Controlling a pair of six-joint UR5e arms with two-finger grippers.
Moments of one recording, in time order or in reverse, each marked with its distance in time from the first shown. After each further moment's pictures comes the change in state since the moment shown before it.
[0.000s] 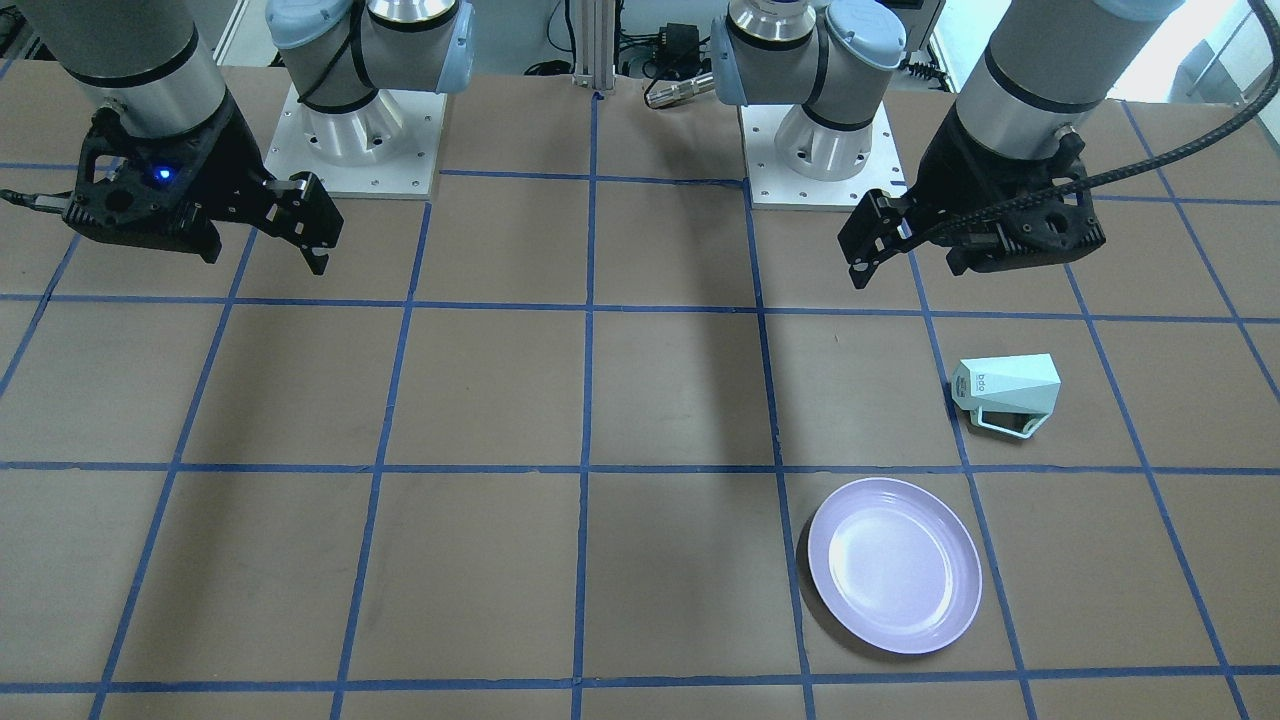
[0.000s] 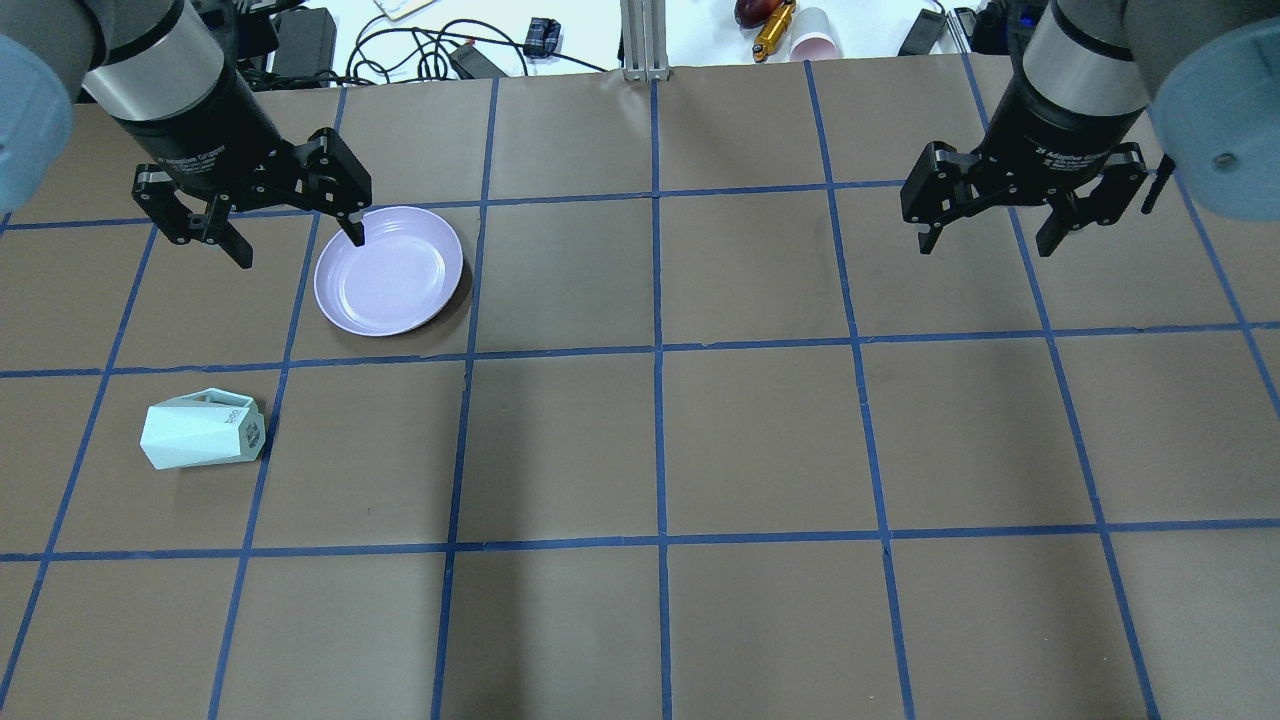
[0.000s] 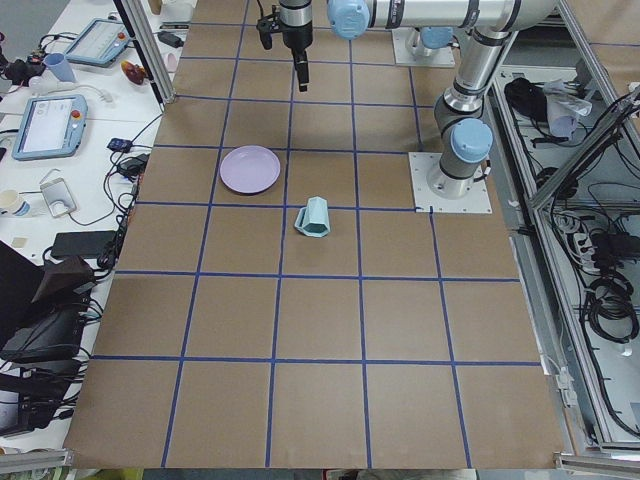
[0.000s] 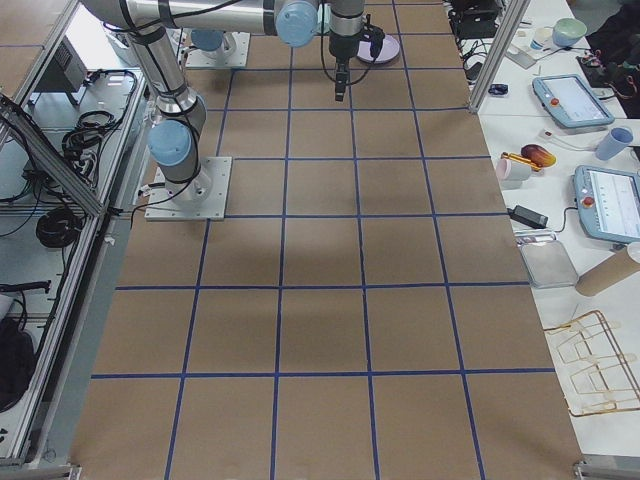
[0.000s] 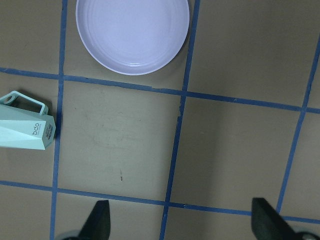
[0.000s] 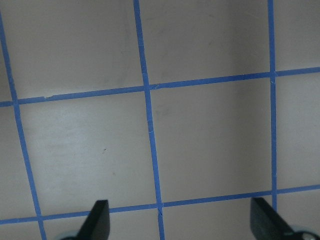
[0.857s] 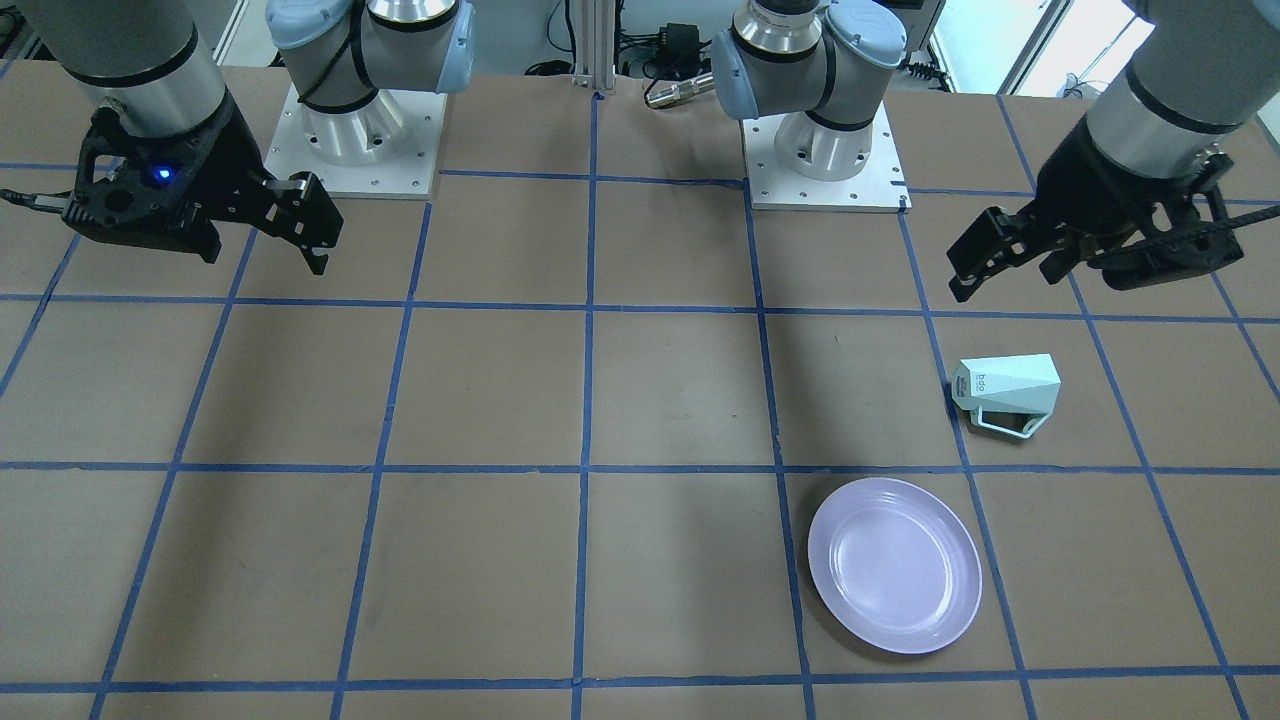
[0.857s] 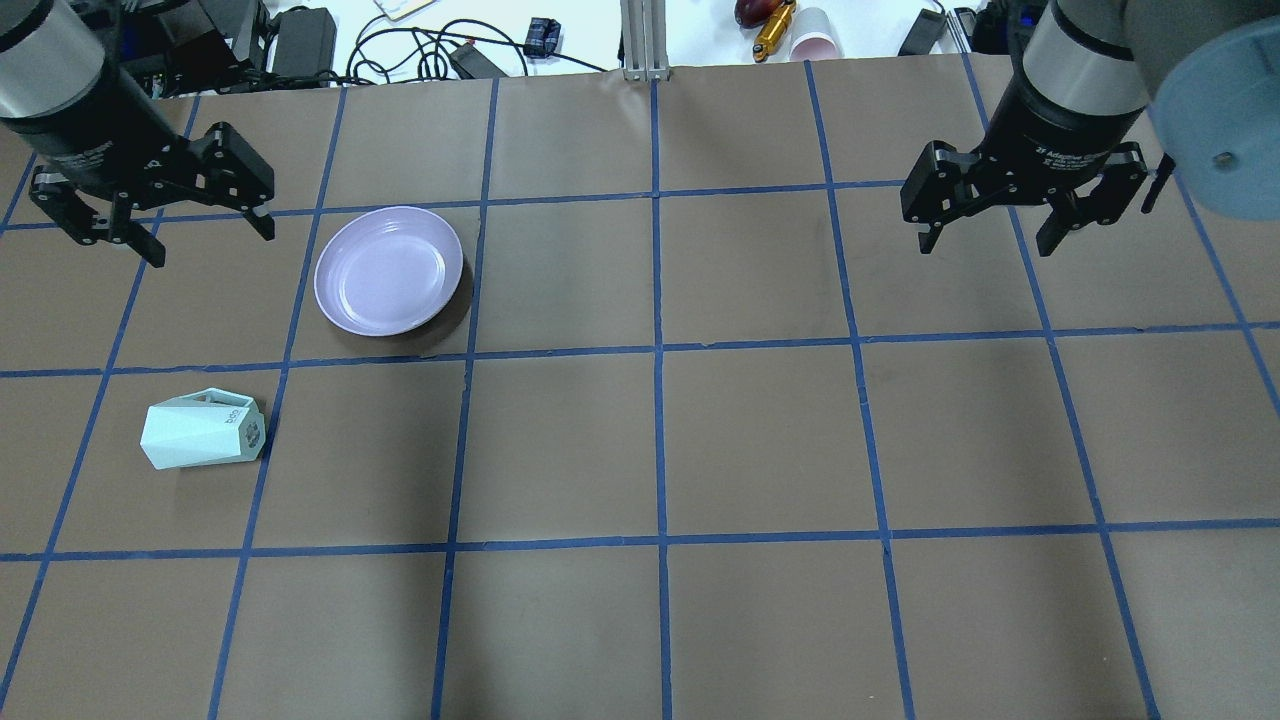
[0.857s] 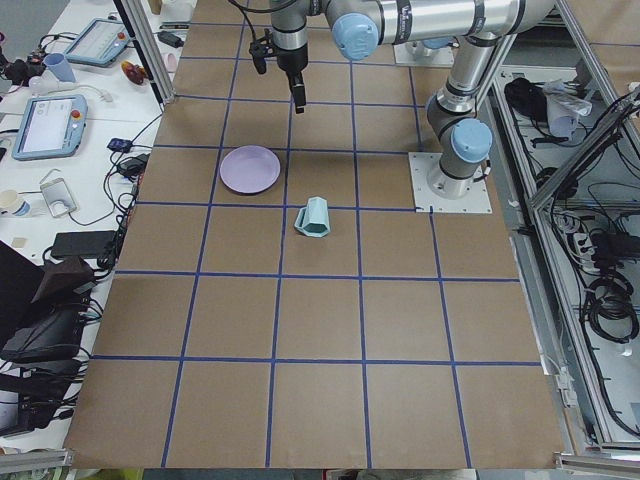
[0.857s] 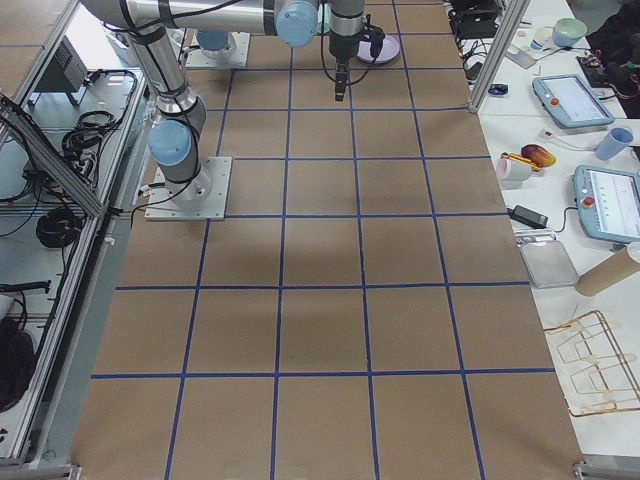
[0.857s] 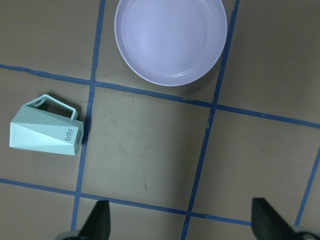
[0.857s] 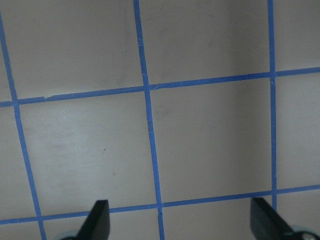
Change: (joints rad) left arm 0.205 -0.002 0.002 -0.012 -0.004 0.134; right arm 0.000 0.000 -0.001 0.000 0.000 0.000
